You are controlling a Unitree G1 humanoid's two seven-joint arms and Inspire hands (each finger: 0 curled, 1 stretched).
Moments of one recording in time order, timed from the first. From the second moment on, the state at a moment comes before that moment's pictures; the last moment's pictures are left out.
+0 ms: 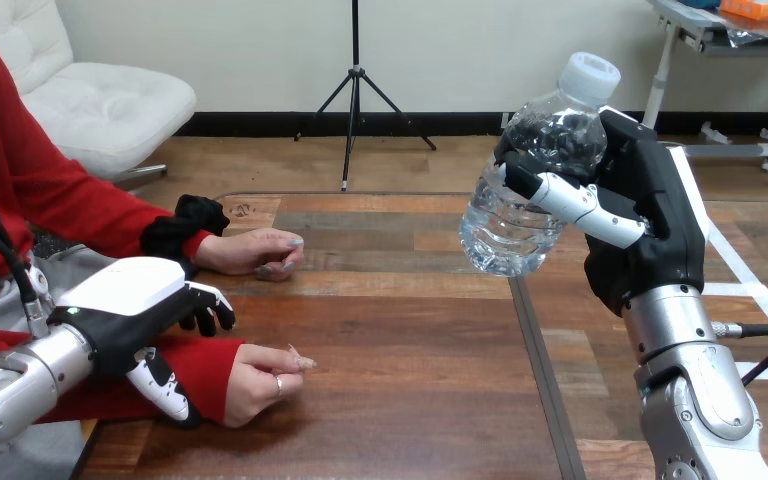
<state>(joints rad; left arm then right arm) -0.46 0.77 -0.34 0.85 0.70 -0.63 -0.05 -0.16 -0.04 -0.11 -0.13 0.26 0.06 0.12</state>
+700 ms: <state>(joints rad) -0.43 0.77 -0.34 0.79 0.68 -0.61 -0.07 -0.16 -0.04 -0.09 -0.14 0.26 0.08 0.12</state>
